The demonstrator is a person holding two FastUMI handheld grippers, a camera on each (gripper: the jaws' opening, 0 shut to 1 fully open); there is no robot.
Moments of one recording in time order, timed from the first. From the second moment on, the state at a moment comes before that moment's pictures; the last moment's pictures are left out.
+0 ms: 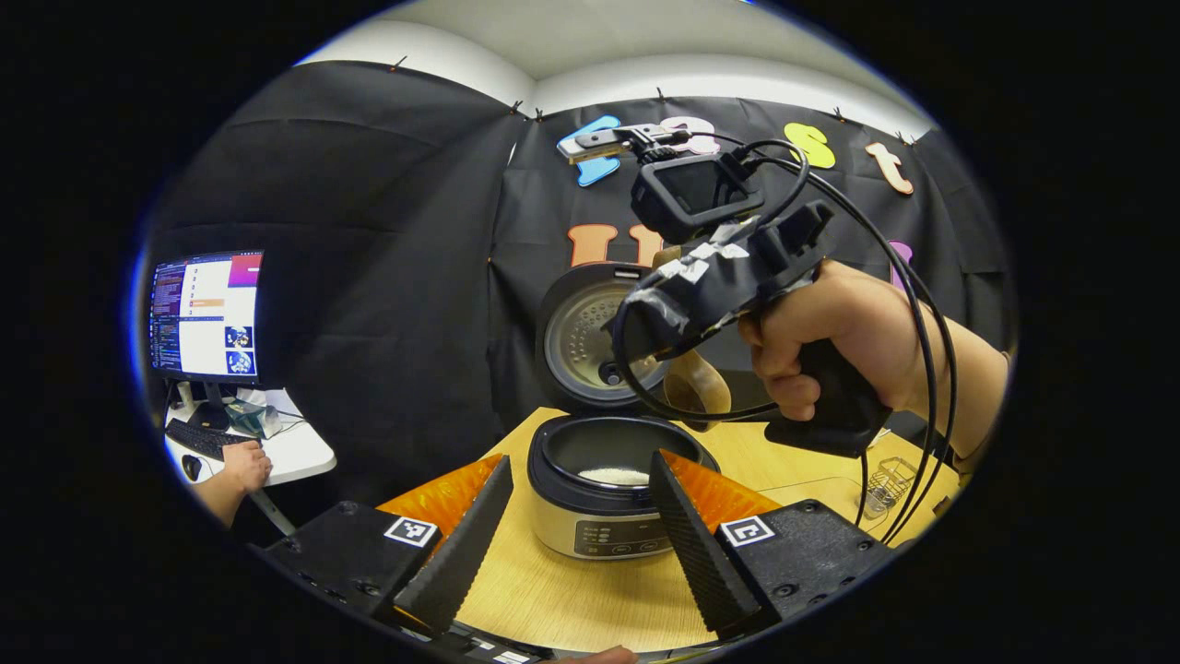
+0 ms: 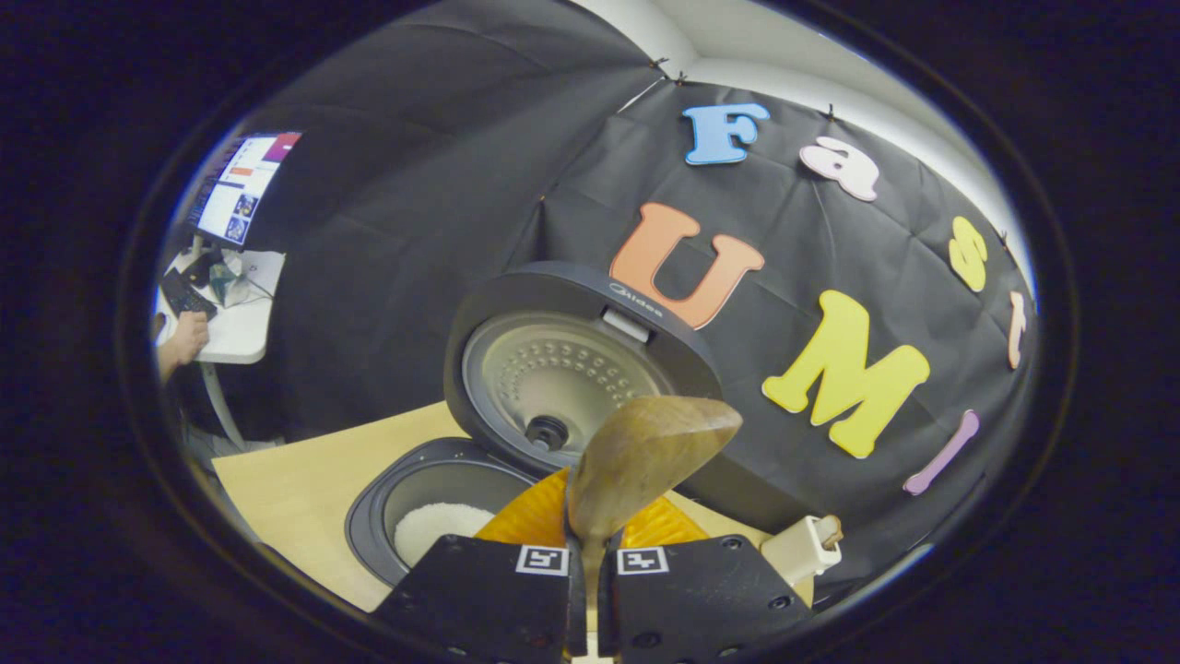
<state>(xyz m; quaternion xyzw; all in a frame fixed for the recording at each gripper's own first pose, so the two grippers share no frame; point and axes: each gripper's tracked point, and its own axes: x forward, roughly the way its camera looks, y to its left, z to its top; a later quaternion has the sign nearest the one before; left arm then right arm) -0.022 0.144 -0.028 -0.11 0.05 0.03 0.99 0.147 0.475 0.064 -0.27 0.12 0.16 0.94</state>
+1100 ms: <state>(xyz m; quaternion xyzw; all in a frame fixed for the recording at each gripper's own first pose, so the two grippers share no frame) -0.022 0.059 0.020 -0.10 0.00 -0.01 1.00 0.164 0.214 0.094 -0.17 0.12 0.03 0.98</state>
